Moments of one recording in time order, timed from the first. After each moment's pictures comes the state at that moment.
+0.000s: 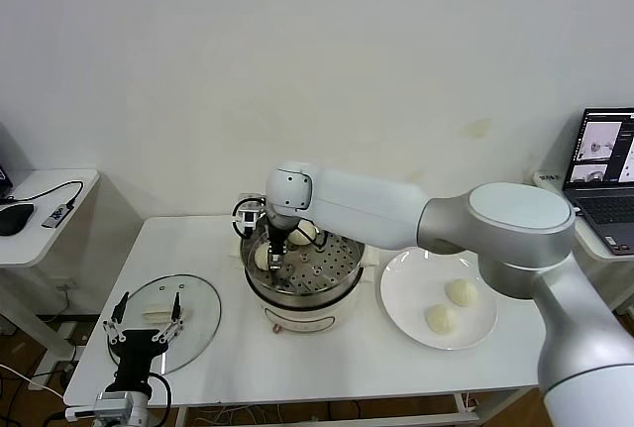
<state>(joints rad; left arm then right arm) 1.66 -1.21 -0.62 -2.06 -0.10 -0.06 -0.26 0.45 1.47 -1.26 1.05 0.53 -0.67 -0.83</state>
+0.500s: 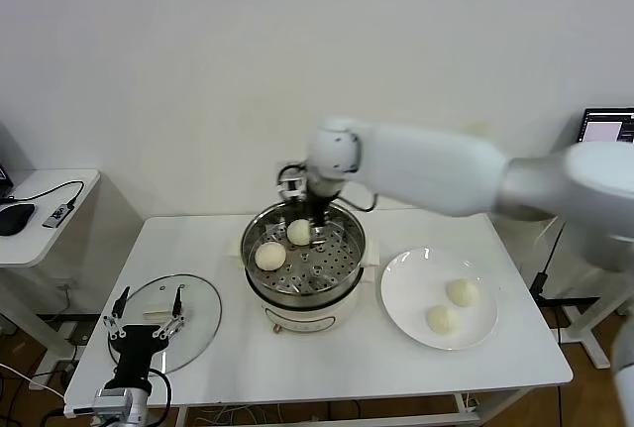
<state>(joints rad) 1.66 -1.20 -0.61 -2.08 -0.10 -0.05 -0.25 0.68 1.10 -1.32 1.37 0.44 -0.59 -1.01</state>
